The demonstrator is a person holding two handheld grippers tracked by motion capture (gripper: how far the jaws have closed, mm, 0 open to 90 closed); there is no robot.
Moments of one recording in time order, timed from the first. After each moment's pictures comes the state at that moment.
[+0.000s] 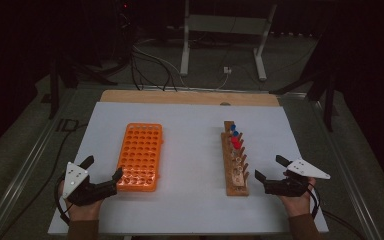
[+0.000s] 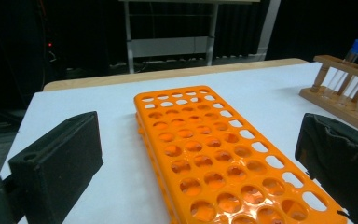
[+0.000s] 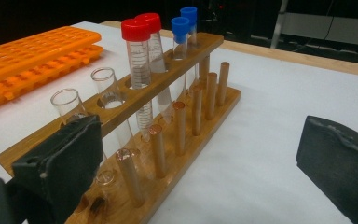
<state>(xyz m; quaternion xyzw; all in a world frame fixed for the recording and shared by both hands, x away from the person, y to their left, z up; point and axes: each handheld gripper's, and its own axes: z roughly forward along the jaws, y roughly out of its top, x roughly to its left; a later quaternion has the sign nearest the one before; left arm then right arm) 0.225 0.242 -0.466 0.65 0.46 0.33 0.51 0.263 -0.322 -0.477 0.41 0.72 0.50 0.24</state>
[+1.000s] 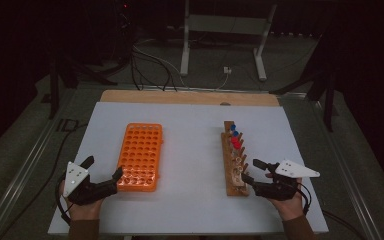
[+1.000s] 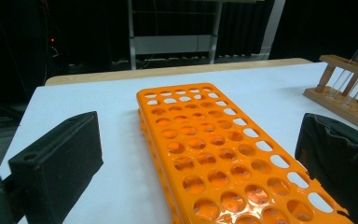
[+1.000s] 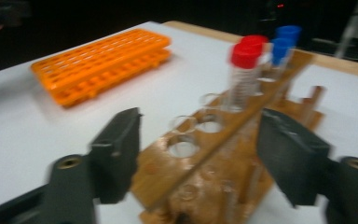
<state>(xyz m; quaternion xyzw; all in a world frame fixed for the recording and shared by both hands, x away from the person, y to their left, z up) 0.228 0.242 -0.470 0.65 0.47 0.33 0.50 0.254 -0.283 -0.458 0.33 0.76 0.53 0.18</state>
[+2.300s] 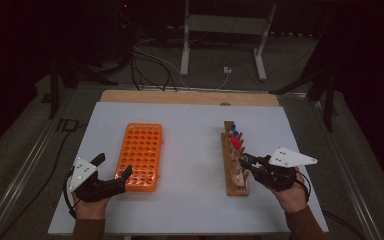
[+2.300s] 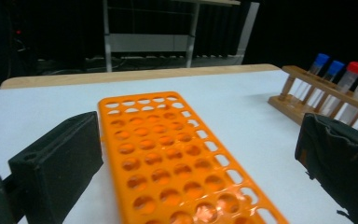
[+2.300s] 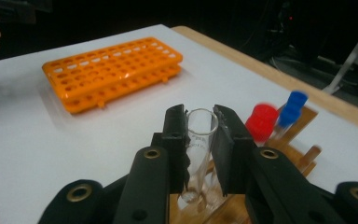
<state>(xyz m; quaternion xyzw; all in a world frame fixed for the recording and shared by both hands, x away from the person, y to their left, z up) 0.231 0.215 -0.448 0.66 0.45 0.28 0.53 0.260 -0.261 -0.401 0.27 0.79 0.50 0.21</state>
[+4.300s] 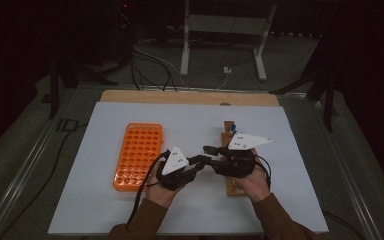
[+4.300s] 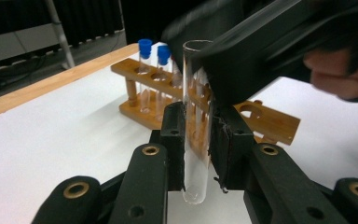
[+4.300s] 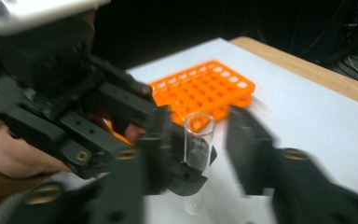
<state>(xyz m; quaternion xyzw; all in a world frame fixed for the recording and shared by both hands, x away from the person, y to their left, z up) 0.273 0.045 -0.439 0.79 0.25 0.17 0.54 0.294 -0.174 -0.396 0.25 0.79 0.54 0.09</state>
